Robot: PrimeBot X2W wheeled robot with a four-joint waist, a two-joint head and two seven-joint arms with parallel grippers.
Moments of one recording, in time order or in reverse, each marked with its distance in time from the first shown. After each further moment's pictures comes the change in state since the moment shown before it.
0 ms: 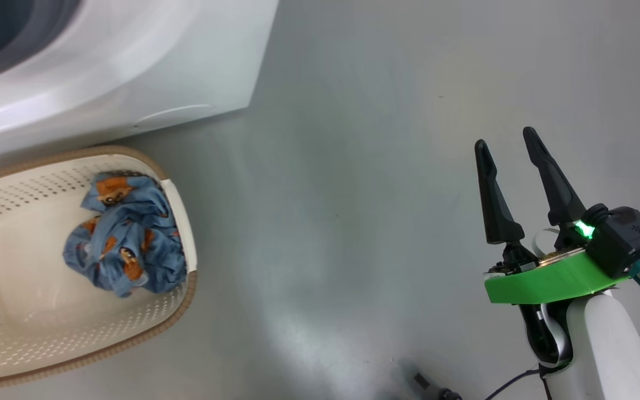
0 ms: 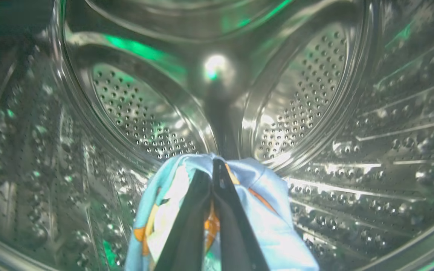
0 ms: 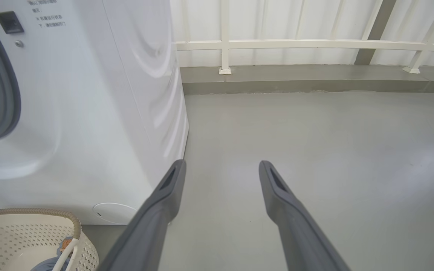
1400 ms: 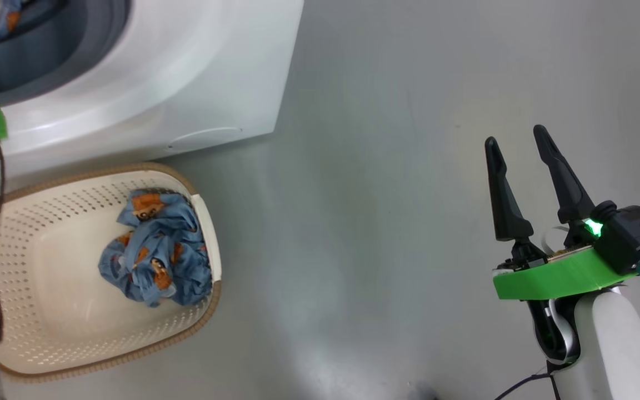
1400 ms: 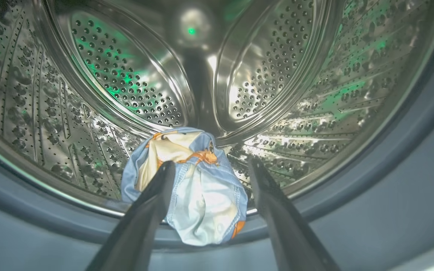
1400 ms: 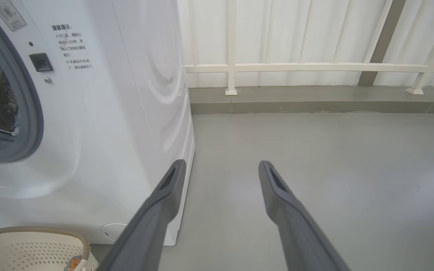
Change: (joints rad) left arm 0.261 -0.135 0.032 -0.080 -0.020 -0.063 0.000; right arm -0.009 -0.013 -0.016 0.012 0.000 0.000 0.000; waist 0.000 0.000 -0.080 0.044
